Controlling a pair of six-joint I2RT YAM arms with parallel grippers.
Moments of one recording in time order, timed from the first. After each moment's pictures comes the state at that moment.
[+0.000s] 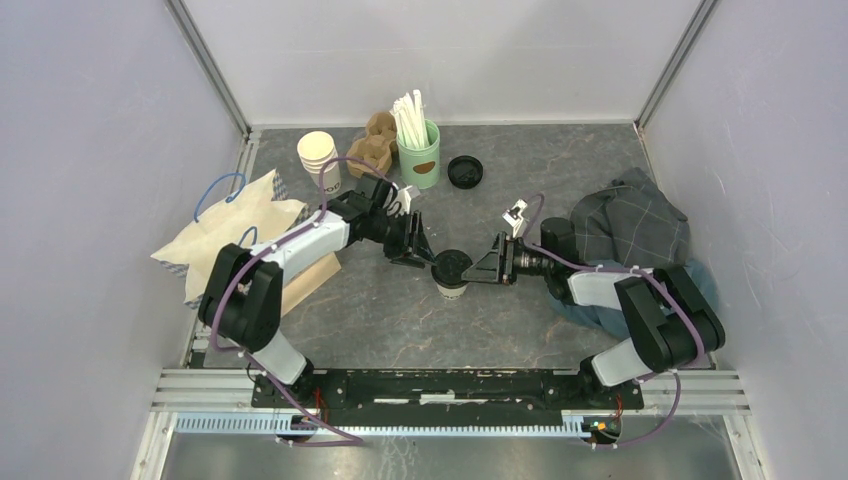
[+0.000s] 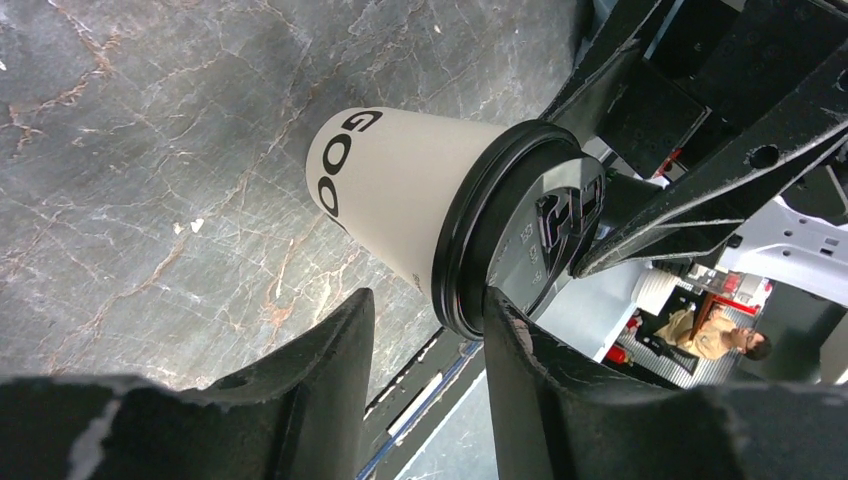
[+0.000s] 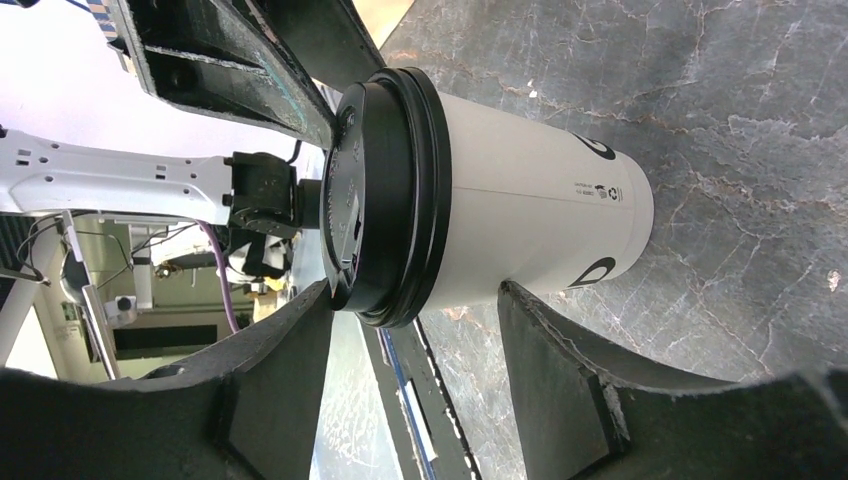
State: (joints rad) left arm -0.49 1.62 1.08 -0.47 0.65 -0.49; right arm 0.35 1.49 0.45 0.58 -0.94 0.78
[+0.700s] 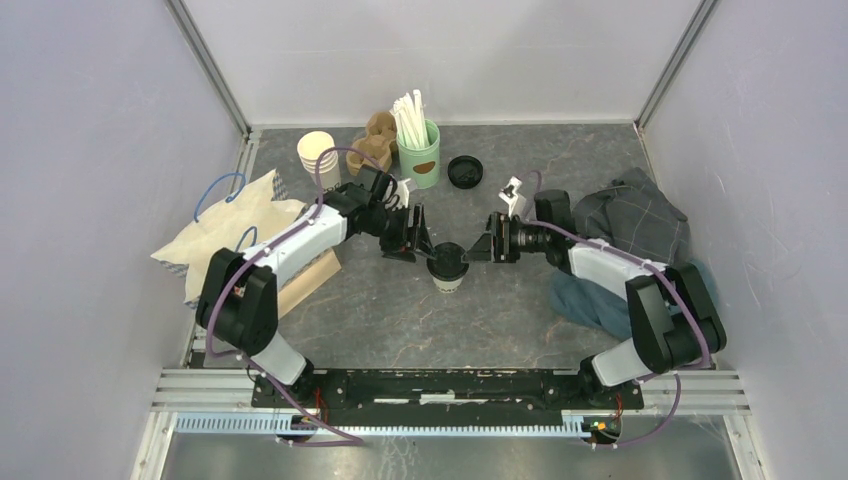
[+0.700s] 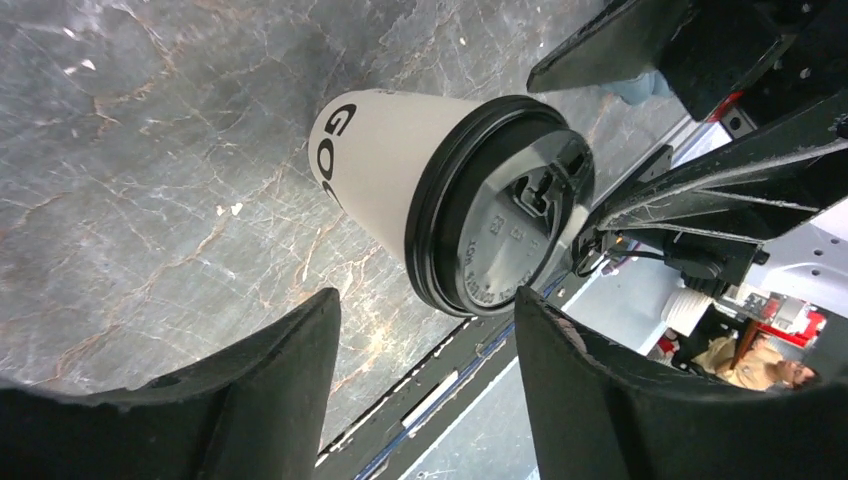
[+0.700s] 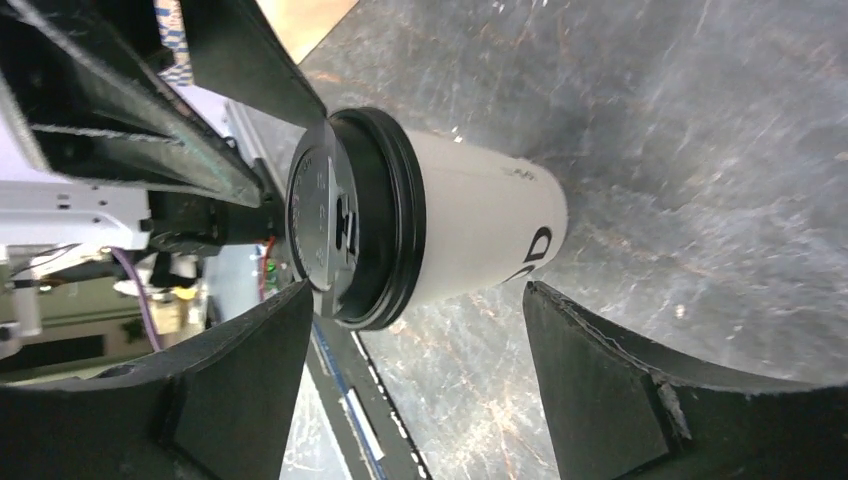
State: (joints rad) left arm -0.49 1.60 1.13 -0.55 0.59 -0.46; right arm 0.32 1.49 0.66 0.21 -0.88 0.55
